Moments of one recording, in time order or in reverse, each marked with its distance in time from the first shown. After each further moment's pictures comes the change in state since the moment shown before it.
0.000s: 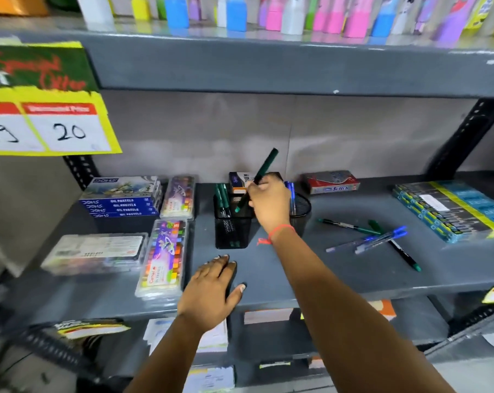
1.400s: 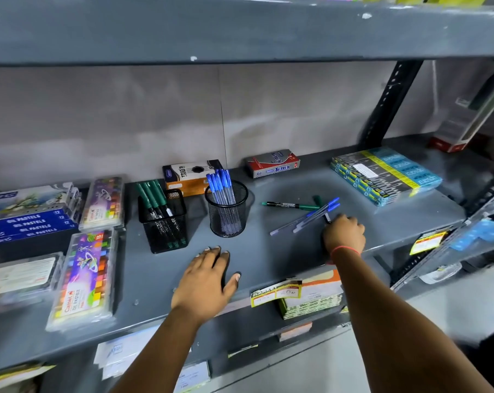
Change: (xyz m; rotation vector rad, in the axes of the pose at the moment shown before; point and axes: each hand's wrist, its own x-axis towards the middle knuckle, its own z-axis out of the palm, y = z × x) left_hand 0.042 0.079 0.022 -0.050 -0.066 0.140; right_hand 0.009 0.168 -0.204 -0.935 0.272 0.473
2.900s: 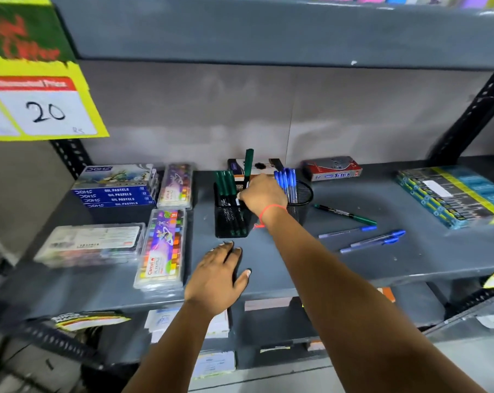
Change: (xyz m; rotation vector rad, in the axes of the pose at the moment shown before) left_hand -0.041 -0.066 -0.020 0.015 0.080 -0.157; right_hand -0.133 -0.234 -0.010 0.287 -0.362 -0.531
